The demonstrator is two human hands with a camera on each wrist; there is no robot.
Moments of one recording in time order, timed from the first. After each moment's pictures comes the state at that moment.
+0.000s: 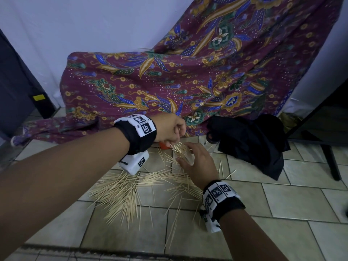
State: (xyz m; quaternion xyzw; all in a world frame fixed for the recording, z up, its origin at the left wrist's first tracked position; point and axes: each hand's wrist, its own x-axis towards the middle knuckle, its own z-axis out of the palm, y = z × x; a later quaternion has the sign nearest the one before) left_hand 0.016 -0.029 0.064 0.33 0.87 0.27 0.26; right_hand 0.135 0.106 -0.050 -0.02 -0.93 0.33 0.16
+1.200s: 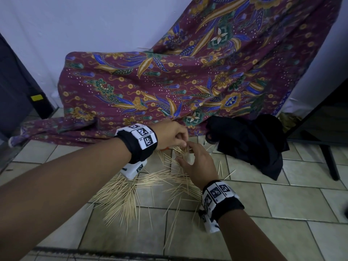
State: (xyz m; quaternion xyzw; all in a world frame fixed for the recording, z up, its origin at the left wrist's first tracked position) left_hand 0.022 -0.026 0.053 0.44 0.87 0.18 0.17; right_hand 0.138 0.105 -0.044 -0.06 -0.92 0.36 0.15
